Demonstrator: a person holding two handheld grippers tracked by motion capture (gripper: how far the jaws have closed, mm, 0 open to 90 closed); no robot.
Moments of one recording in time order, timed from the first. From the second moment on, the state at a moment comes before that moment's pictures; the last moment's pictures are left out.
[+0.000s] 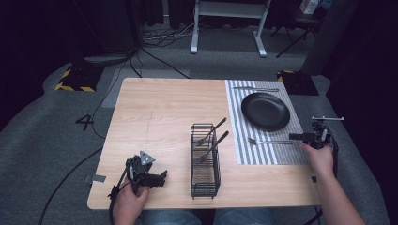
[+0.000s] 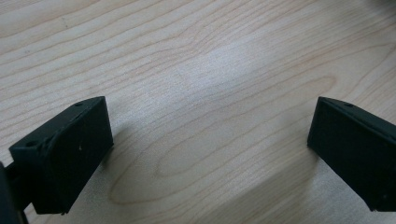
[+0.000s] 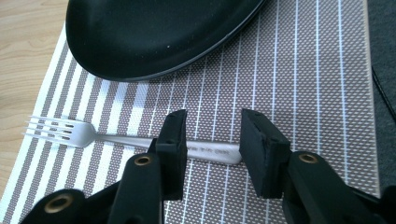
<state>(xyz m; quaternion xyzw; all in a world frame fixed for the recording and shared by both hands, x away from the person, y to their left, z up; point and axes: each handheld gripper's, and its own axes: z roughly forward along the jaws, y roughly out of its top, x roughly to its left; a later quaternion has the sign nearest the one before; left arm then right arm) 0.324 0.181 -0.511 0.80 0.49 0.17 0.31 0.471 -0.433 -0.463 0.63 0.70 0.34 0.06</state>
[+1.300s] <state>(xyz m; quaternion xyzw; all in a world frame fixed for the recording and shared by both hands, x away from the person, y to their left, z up) 0.323 0.181 -0.511 0.80 0.49 0.17 0.31 0.400 -0.361 -0.367 0.45 0.78 0.42 0.12</state>
